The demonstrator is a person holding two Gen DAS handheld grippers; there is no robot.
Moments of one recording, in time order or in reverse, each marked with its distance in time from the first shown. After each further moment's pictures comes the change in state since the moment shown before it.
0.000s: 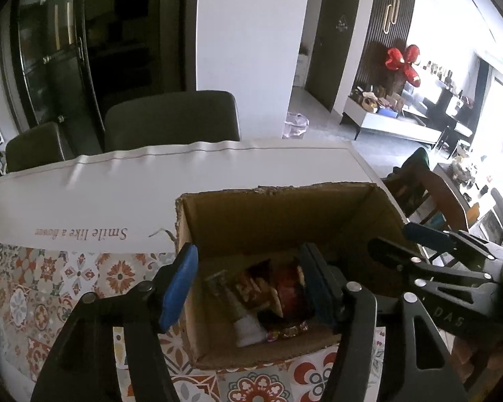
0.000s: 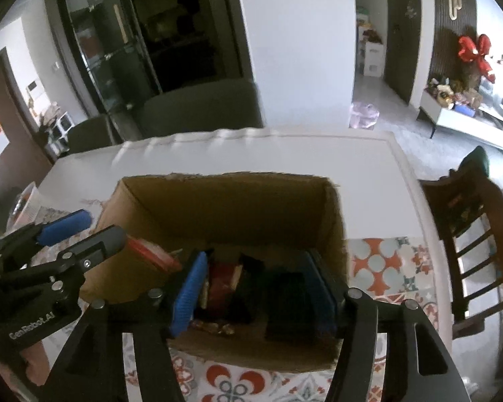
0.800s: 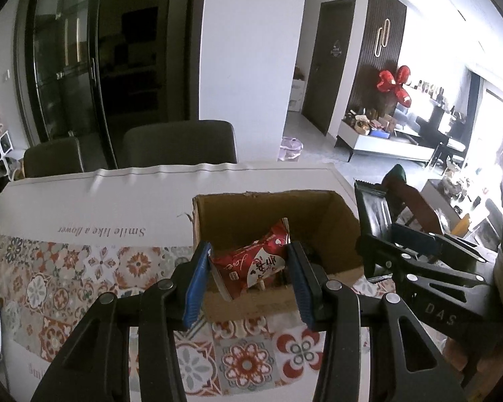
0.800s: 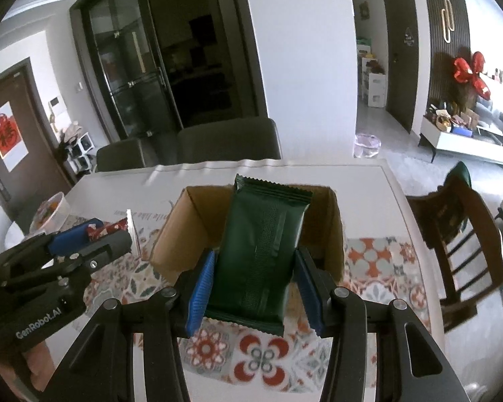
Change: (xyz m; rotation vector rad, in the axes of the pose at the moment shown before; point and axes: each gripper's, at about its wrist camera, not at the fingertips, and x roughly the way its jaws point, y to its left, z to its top) left arm -0.094 -0.008 -0.024 -0.012 -0.109 -0.006; right arm -0.091 0.027 -0.029 -0.017 -0.134 0.058
